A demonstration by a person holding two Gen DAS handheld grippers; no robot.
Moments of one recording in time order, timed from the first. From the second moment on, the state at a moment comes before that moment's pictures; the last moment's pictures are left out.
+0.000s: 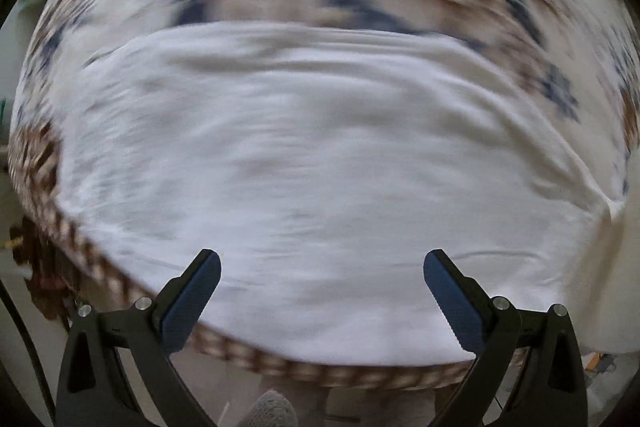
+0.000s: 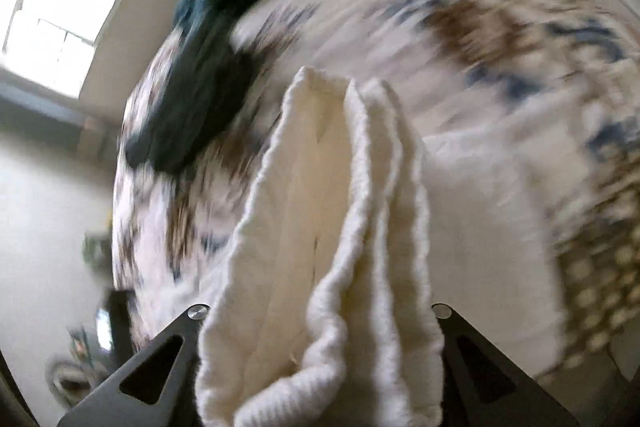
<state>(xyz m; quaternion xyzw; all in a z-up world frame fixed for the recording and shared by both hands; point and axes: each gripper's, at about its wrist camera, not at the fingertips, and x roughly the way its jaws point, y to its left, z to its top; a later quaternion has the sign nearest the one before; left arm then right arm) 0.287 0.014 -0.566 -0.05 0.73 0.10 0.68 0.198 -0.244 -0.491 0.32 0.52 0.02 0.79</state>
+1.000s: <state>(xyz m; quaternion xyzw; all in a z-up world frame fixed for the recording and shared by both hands) 0.311 -0.040 -0.574 -0.06 0.70 -0.07 0.71 0.160 -0.293 -0.556 0.28 0.66 -0.06 0.69</state>
